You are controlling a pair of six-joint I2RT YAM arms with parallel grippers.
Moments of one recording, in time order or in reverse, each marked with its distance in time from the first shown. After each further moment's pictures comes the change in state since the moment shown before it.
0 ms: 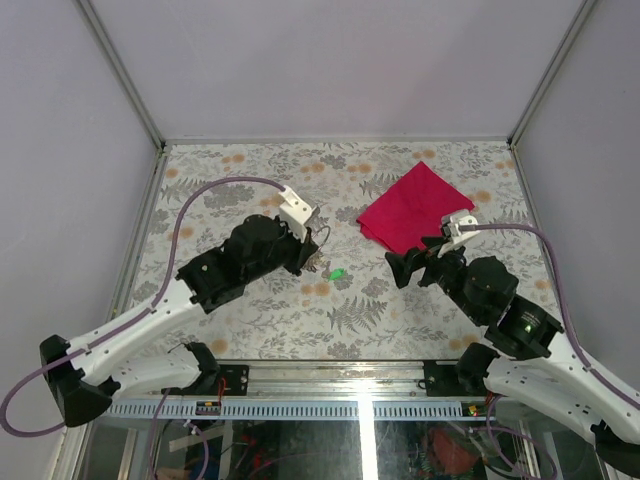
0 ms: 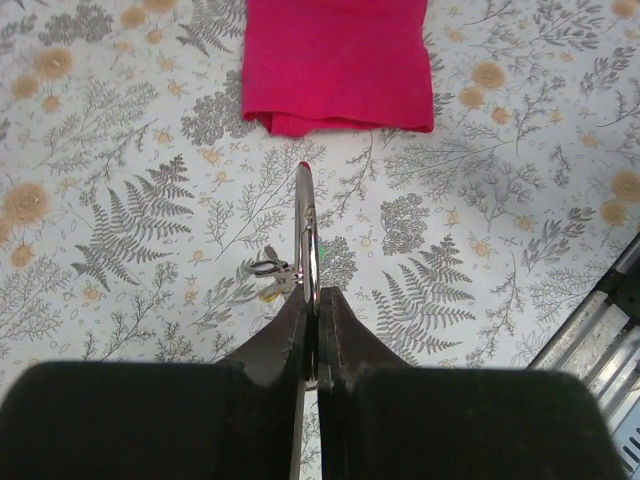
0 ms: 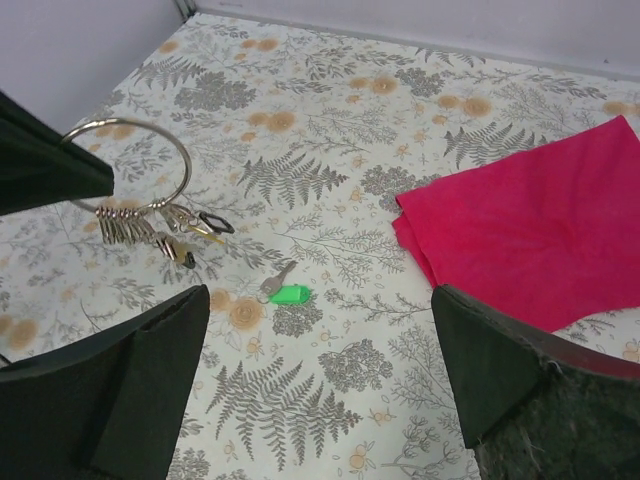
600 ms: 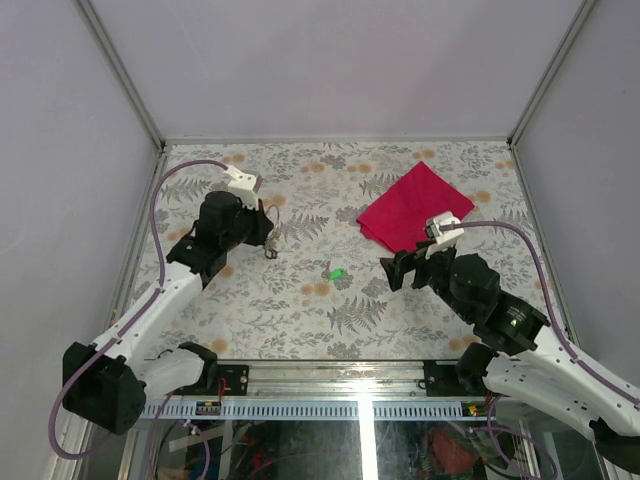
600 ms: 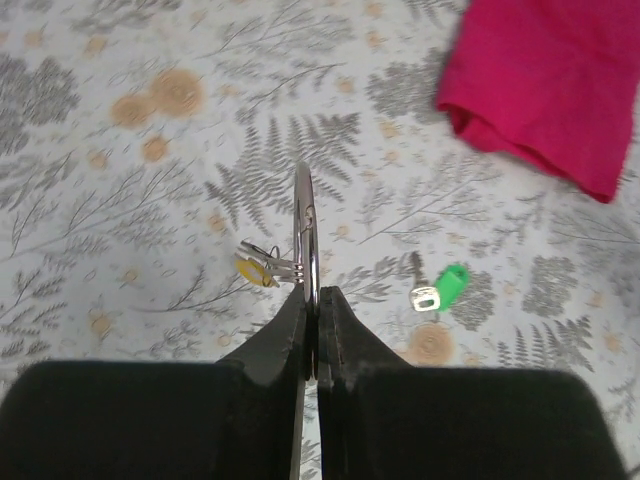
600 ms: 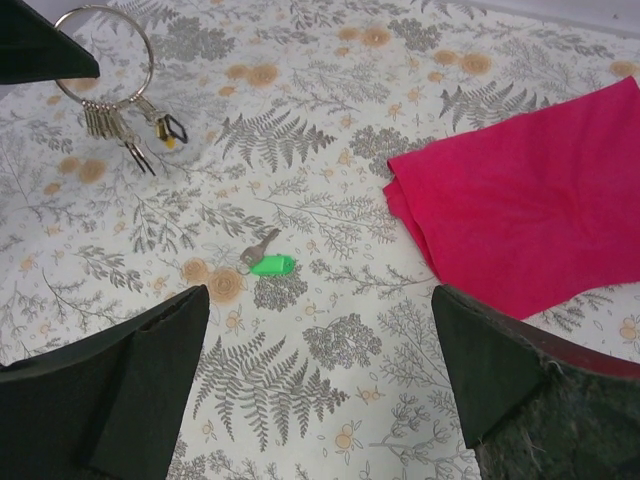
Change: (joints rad) left arm 0.505 0.069 -0.114 0.107 0.197 -0.076; right arm 0.000 0.041 -0.057 0.015 0.001 -0.026
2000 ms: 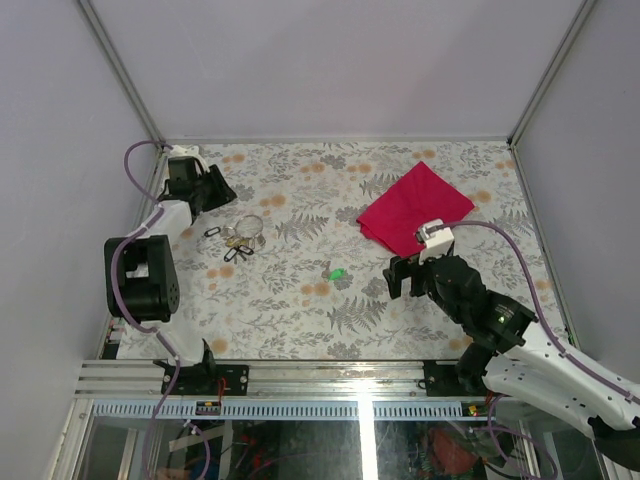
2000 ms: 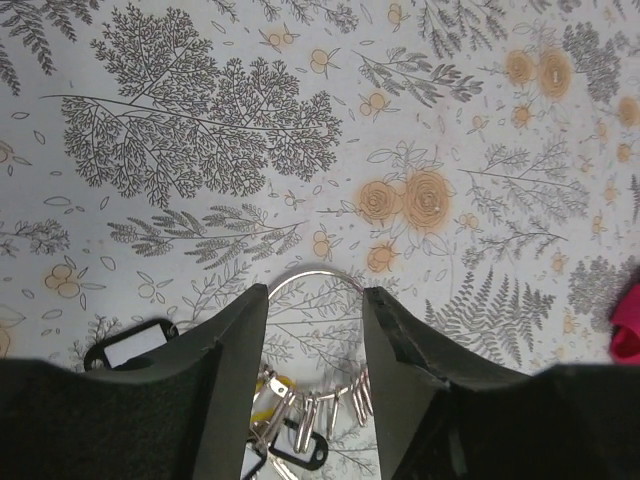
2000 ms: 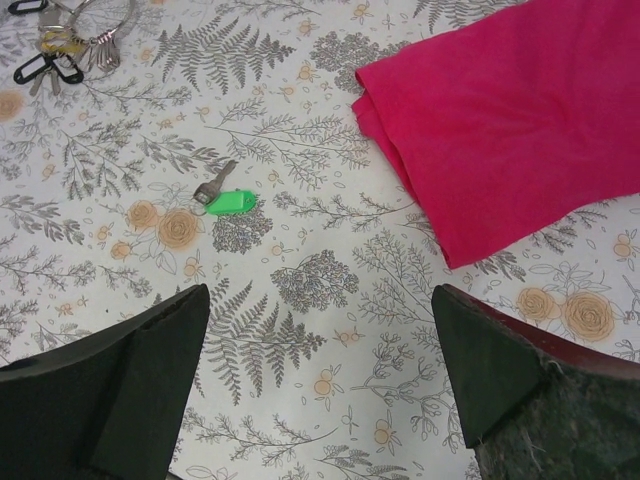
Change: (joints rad) left arm 0.520 0.635 0.259 0.181 0.151 -0.154; right arm 0.000 0.025 -0.062 -0.103 0.036 0.067
